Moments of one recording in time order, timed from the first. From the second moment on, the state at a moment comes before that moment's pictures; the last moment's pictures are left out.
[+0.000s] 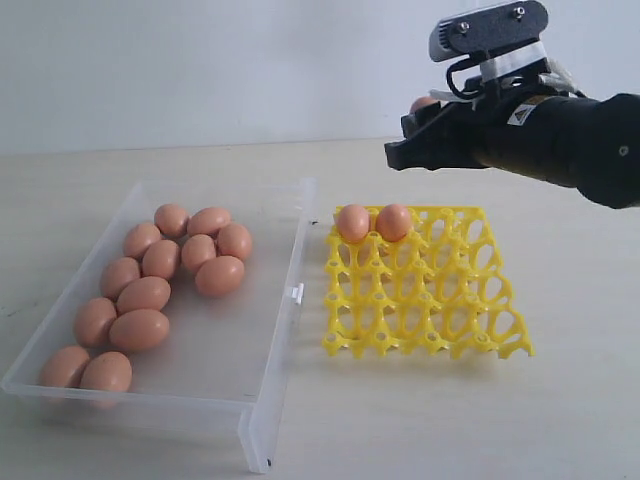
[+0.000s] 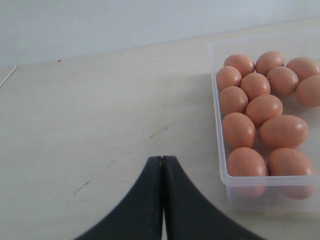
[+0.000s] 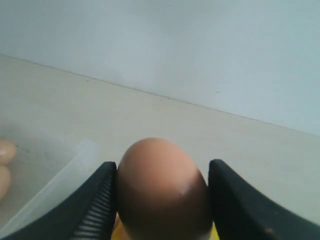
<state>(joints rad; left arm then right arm) -0.03 0.01 0.00 0.09 0.38 0.03 0.42 1.61 -0.86 0.28 -0.27 -0.32</state>
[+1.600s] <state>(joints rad) -0.03 0.01 0.00 0.09 0.38 0.03 0.30 2.01 -0.86 0.04 -0.64 0.00</state>
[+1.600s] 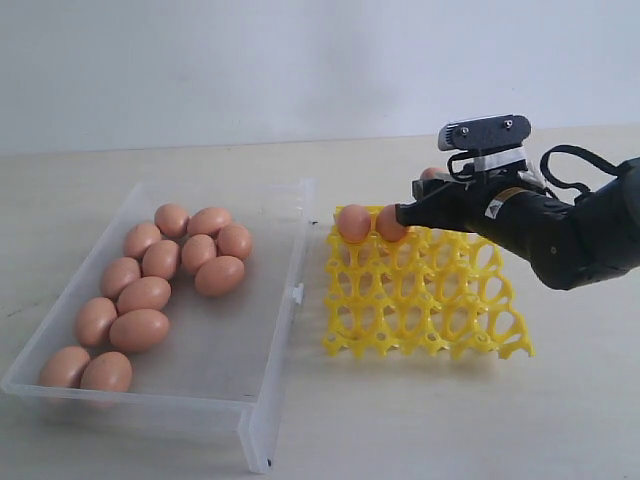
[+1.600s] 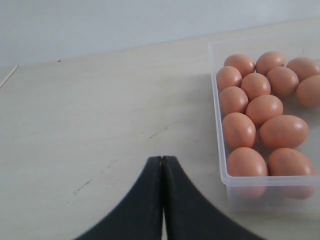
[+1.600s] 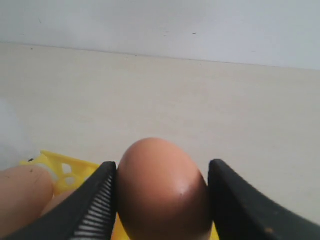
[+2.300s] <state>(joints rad) -0.03 0.01 0.00 0.09 0.38 0.03 0.30 2.08 -0.89 0.00 -0.62 0.05</state>
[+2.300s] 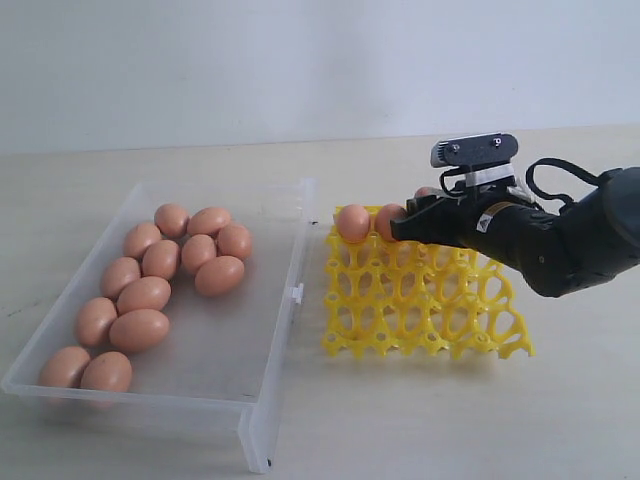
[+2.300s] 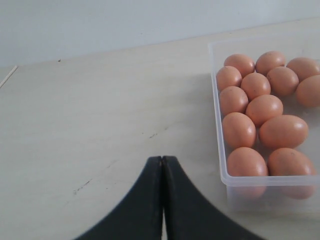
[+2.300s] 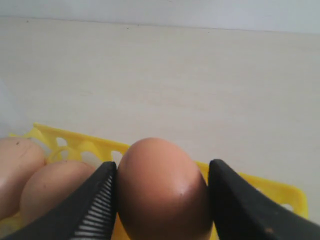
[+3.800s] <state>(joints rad) -0.03 0.01 0.00 0.09 0.38 0.03 0.29 2.08 -0.92 0.00 -0.57 0.08</state>
